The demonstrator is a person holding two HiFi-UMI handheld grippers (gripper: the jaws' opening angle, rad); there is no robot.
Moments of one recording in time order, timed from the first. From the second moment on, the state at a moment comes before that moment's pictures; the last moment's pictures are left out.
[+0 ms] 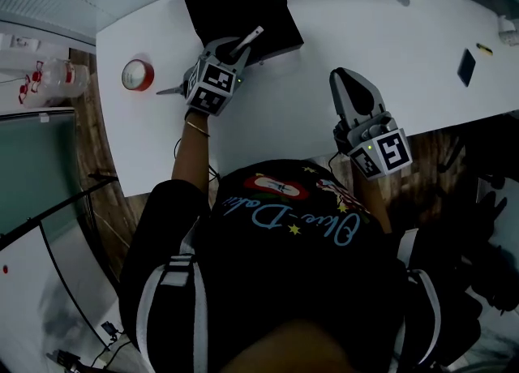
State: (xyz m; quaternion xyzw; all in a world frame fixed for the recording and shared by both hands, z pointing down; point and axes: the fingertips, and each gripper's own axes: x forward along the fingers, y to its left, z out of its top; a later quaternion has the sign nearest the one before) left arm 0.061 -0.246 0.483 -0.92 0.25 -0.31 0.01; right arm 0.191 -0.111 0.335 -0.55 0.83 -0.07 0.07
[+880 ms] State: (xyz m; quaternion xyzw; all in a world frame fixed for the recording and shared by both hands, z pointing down) left arm 0.077 -0.238 0.502 -0.91 0.19 -0.35 0.06; right arm 0.194 -0.099 0.337 -0.58 0.81 -0.07 0.06
